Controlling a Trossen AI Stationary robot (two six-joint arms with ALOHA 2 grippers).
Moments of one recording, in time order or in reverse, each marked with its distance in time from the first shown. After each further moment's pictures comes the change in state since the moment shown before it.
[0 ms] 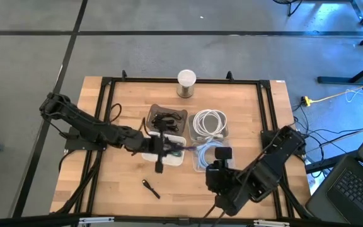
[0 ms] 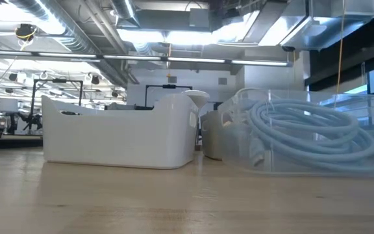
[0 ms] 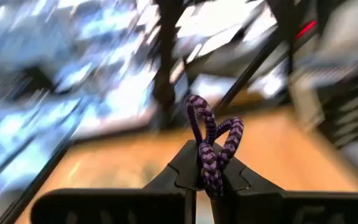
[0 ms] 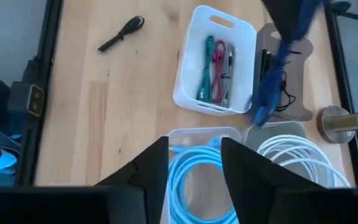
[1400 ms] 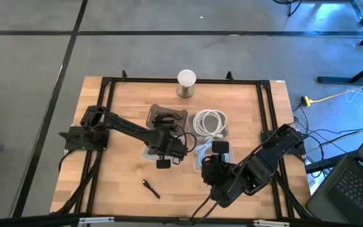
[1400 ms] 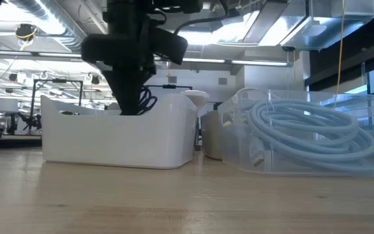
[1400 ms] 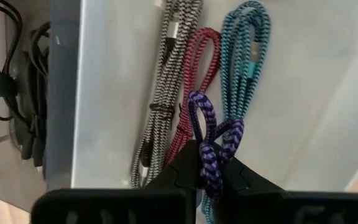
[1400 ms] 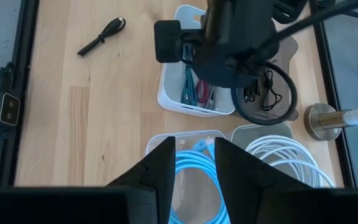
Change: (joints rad) left arm 0.119 0.568 0.602 -1.468 0.133 -0.486; right arm -0.052 0.000 0.000 0.000 0.006 -0.026
